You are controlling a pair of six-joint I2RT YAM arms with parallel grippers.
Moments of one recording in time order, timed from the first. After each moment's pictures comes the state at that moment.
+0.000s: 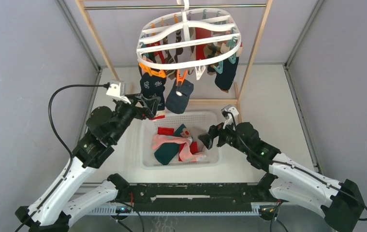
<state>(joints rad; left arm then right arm) -0.64 0.74 0.98 -0.23 -0.20 -0.30 0.79 0.84 0.51 0.03 -0.02 0.38</state>
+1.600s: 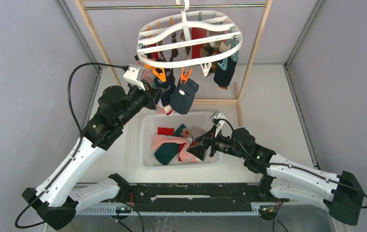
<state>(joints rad) -0.63 0.97 1.16 -0.27 -0.02 -0.26 0.95 0.86 0.48 0.18 -0.20 0.50</state>
